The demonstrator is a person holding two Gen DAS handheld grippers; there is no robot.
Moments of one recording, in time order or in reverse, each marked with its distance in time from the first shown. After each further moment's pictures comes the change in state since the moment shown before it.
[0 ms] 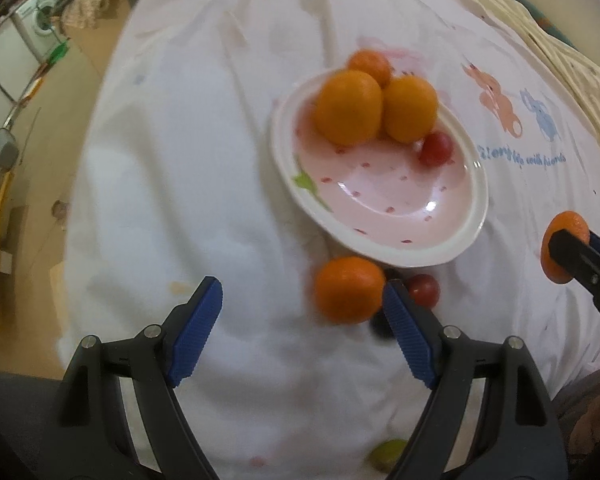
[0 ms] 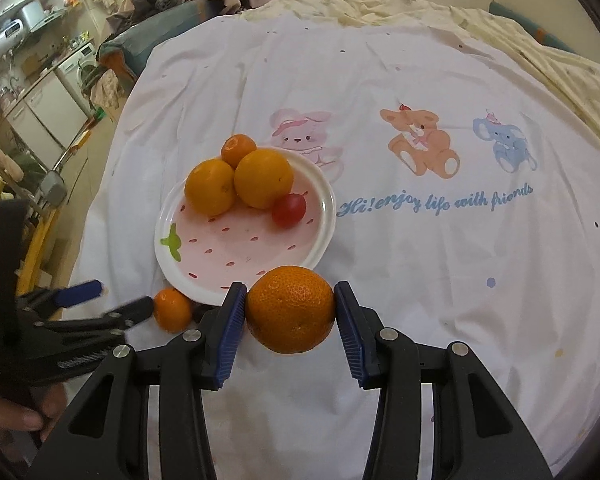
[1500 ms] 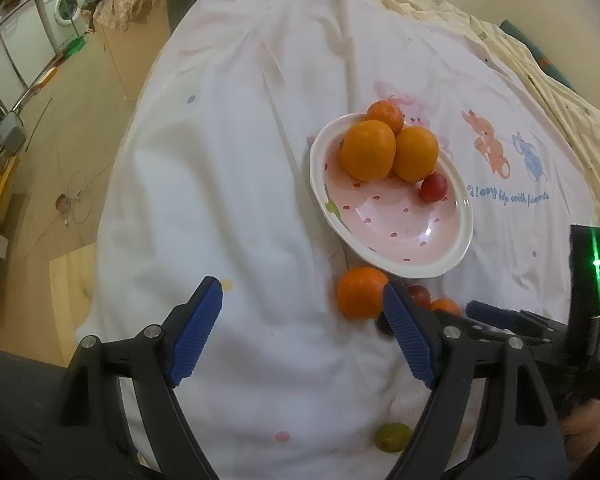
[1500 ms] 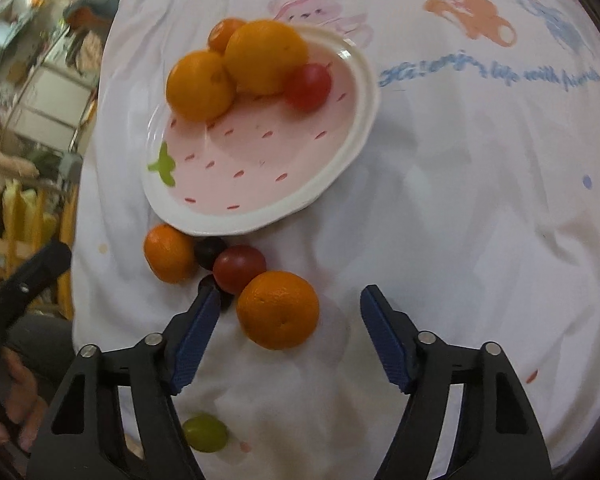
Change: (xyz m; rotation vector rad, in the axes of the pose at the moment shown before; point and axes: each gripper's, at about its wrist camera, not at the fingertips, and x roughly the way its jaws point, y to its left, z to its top) left arm -0.048 0.035 -0.005 -0.085 -0.100 -0.027; right arm 0.082 0.005 -0.029 0.099 0.319 0.156
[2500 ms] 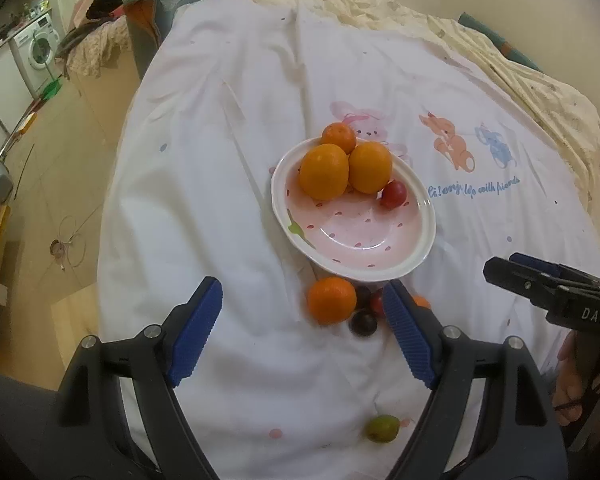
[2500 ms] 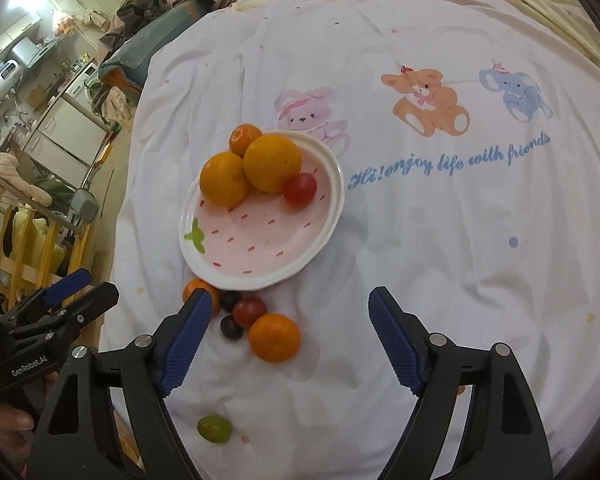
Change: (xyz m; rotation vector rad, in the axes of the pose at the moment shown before) left arm -0.029 -0.023 -0.002 0.132 -0.086 -0.043; right arm -0.092 -0.013 -0.004 0.008 -0.238 0.017
